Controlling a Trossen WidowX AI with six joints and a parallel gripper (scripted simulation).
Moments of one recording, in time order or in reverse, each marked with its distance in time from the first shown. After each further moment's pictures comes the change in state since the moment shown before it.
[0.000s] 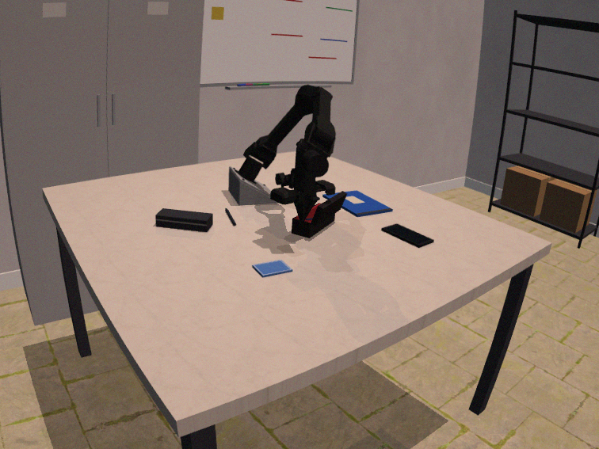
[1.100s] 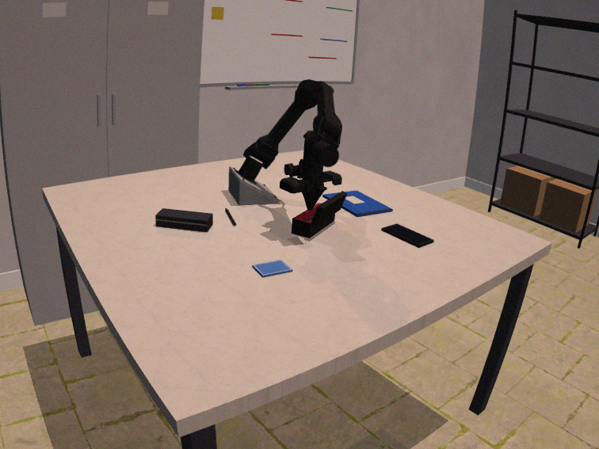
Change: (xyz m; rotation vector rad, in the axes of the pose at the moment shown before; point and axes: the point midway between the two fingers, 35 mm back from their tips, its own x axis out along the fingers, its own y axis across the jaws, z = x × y) arm -0.013 -0.051 0.029 0.004 -0.005 0.000
